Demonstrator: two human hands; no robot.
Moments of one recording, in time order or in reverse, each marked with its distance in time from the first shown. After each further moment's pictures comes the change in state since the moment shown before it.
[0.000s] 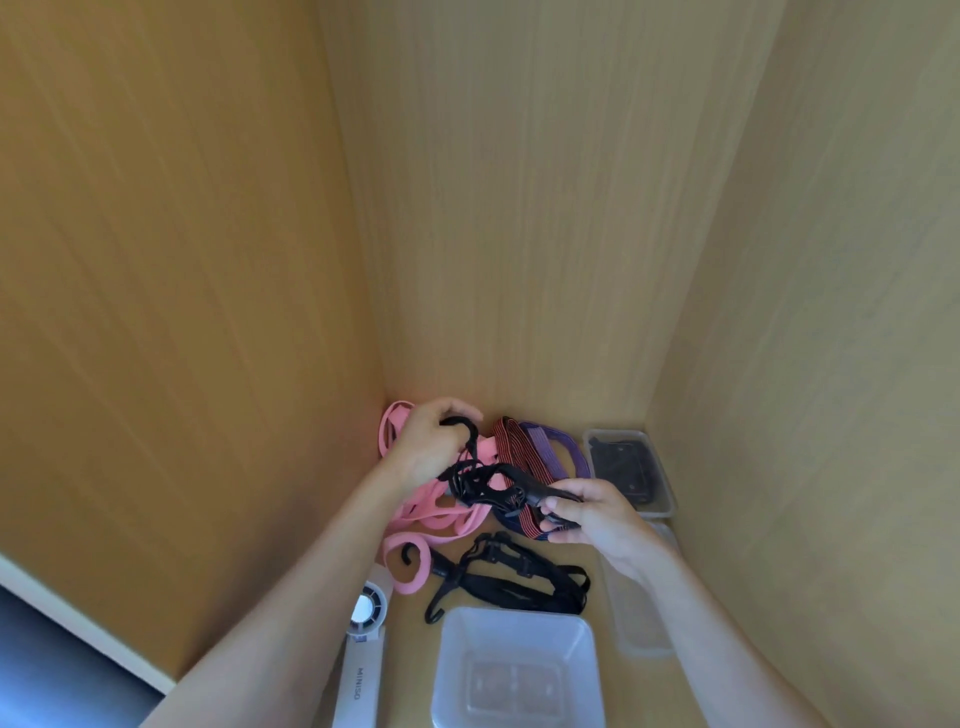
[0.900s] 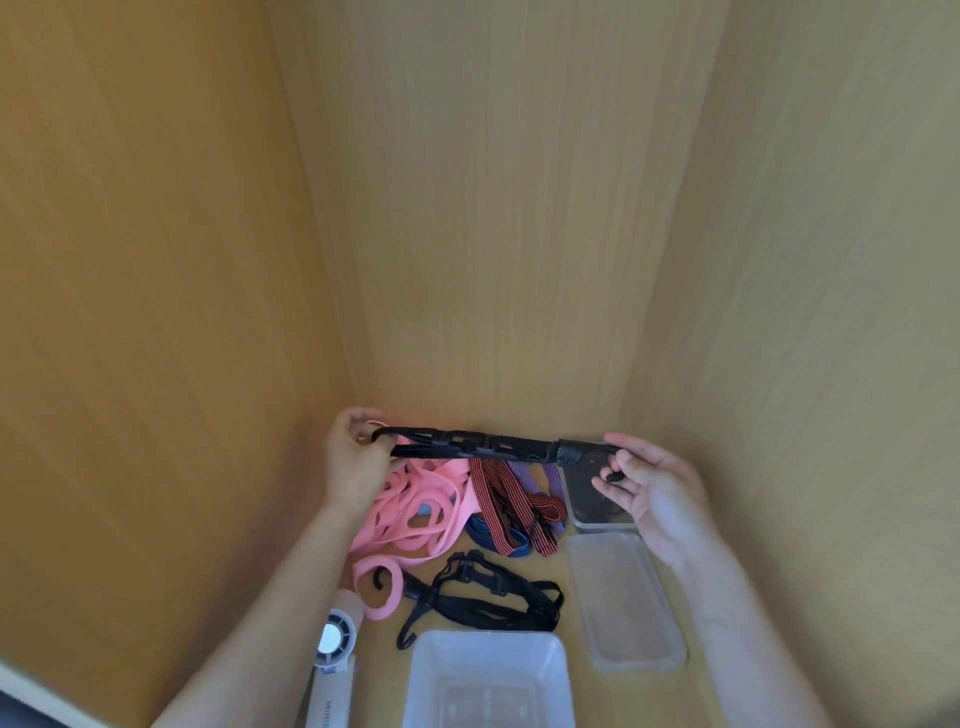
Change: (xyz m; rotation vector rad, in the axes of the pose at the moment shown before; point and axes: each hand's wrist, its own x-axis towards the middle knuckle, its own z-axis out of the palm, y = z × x) left_hand 0.005 -0.018 -0.013 -0.399 0.421 -0.065; right_hand -0.033 -0.046 -0.060 0.500 0.302 -0.237
